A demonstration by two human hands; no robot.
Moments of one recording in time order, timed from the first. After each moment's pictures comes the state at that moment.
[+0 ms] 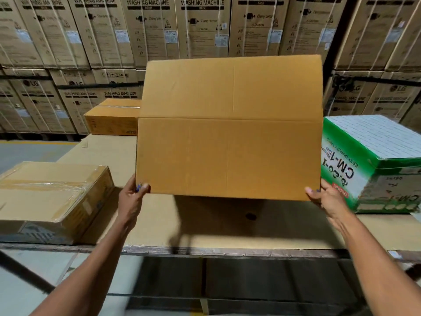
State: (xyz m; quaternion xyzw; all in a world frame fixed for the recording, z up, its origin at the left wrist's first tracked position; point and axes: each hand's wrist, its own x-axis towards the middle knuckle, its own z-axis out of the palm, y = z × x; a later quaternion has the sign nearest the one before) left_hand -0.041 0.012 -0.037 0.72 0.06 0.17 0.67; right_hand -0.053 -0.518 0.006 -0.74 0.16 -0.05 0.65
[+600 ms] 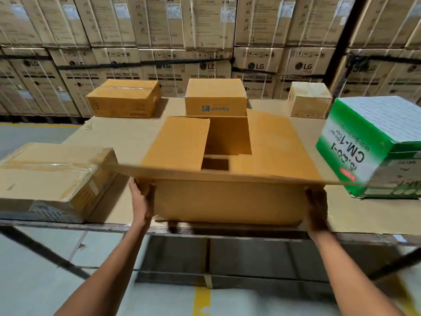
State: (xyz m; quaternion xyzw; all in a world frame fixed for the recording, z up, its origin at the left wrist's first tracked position) left_hand -0.073 -0.006 -0.088 0.70 0.11 0.21 0.67; right_hand -0.093 -0.455 -0.073 -0.72 0.17 -0.19 0.65
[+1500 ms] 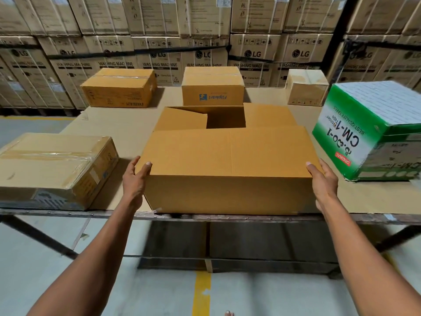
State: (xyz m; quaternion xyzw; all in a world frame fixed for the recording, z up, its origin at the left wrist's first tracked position) left_hand -0.059 0.027 -0.077 0.67 0.16 0.14 0.71; right_hand -0.081 -0.471 -0.041 -0.70 0.24 -0.20 0.64
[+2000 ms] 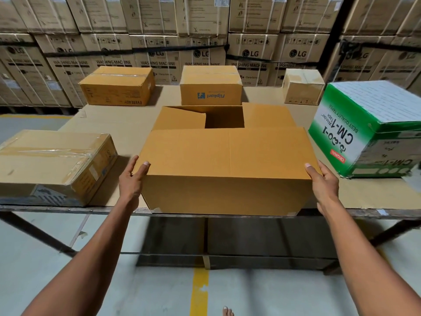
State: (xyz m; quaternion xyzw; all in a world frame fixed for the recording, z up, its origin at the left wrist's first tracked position) left_hand -0.083 0.026 -0.073 0.68 0.15 0.13 0.71; right_hand -0.107 -0.478 -0.040 -0.71 0.22 -0.20 0.64
